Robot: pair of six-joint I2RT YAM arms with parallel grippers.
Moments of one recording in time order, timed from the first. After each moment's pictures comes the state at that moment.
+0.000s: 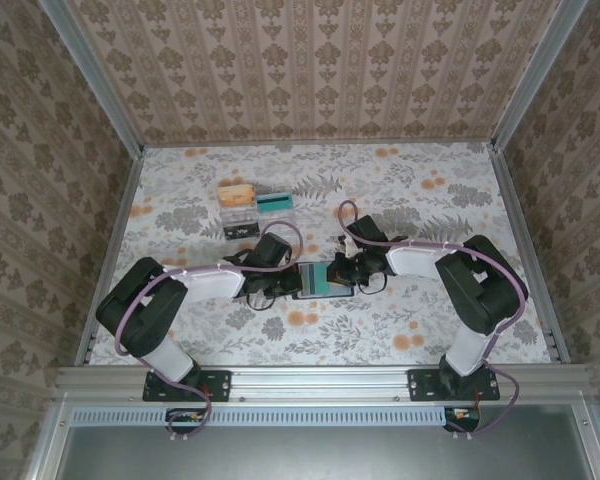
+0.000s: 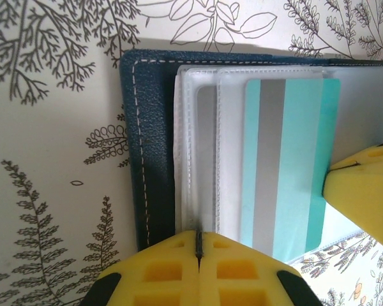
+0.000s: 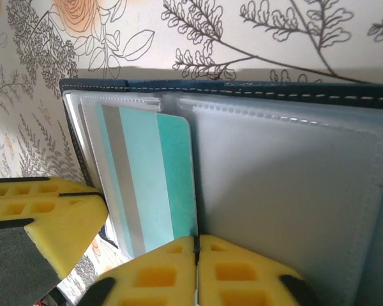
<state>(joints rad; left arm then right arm) -0.76 1.60 0.71 -0.10 0.26 -0.83 0.52 1.75 0.86 -0.18 -0.50 0.71</state>
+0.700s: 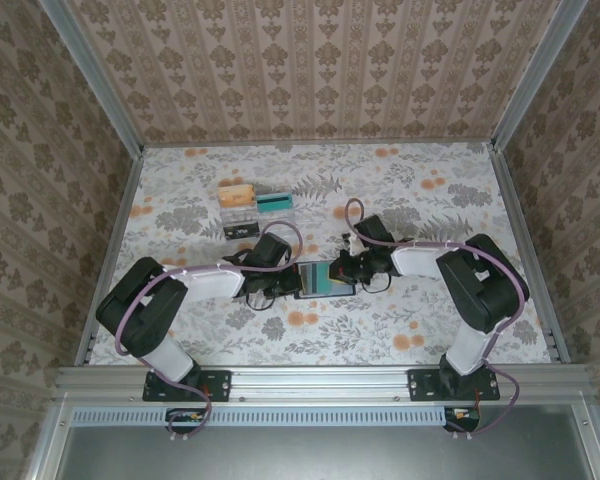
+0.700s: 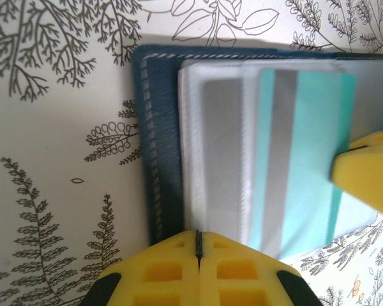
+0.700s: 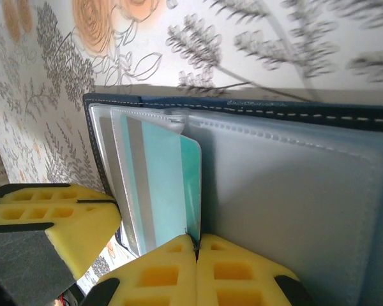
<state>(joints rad) -0.75 1.60 0.70 -0.10 0.27 -0.83 0.46 1.74 0.81 -0.09 -0.57 0.72</state>
